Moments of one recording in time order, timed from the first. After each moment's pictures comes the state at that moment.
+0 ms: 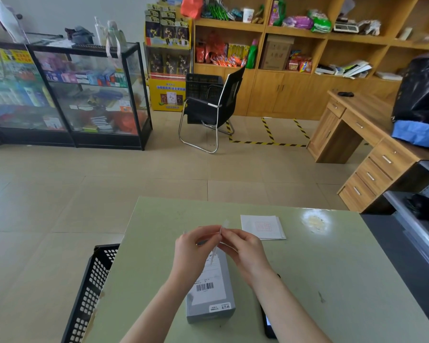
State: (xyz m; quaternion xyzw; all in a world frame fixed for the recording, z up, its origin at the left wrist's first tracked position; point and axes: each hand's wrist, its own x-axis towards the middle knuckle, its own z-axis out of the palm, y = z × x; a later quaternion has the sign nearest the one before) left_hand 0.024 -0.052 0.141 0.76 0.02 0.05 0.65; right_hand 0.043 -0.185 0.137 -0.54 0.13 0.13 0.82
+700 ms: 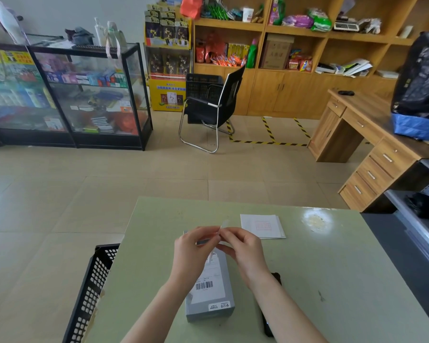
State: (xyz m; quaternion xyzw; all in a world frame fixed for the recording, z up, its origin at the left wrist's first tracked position) left_hand 0.020 -0.057 0.142 0.77 0.02 0.08 0.63; right_hand 0.038 -0.185 0.135 -0.61 0.09 0.08 0.78
